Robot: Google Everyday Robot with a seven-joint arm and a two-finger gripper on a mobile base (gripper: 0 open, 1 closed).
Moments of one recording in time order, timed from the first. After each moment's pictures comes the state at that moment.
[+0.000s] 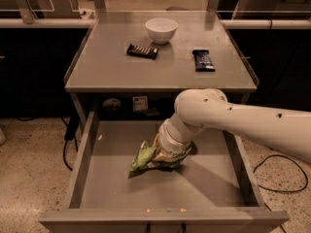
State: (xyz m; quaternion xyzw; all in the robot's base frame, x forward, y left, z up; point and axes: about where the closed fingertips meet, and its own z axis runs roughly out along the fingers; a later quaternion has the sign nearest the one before) arm 0.510 -0.009 0.646 -0.74 0.64 0.10 0.19
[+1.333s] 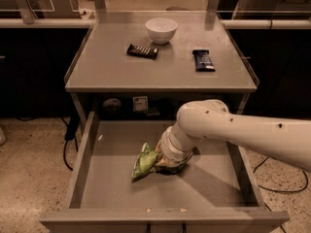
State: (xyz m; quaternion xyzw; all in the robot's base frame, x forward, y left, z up) arm 0.505 -0.018 0.619 -0.73 0.65 0.09 0.20
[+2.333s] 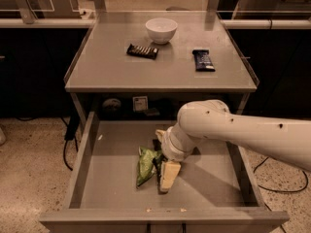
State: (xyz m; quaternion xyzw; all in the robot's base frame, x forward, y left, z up) arm 0.505 -0.018 0.619 -0.73 0.65 0.09 0.20
